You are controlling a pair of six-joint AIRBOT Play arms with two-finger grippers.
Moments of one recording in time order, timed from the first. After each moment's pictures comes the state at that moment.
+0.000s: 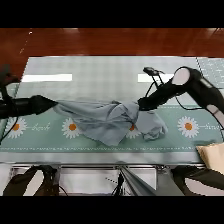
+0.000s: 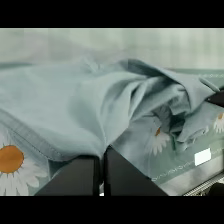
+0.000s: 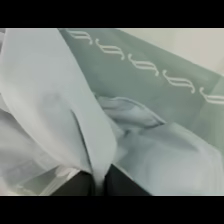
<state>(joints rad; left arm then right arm) 0.26 -0.78 0.70 0.73 -1.25 -1.21 0.29 -1.38 1.12 -1.16 1.22 1.44</state>
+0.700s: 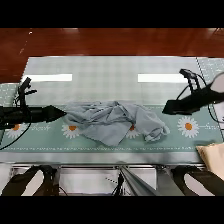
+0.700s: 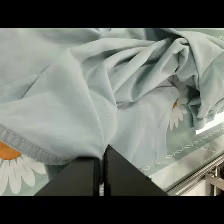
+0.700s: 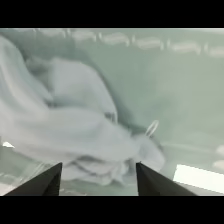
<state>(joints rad) 0.22 -0.82 0.61 0.73 -1.23 -1.12 0.00 -1.04 0.92 -1.26 1.36 1.50</state>
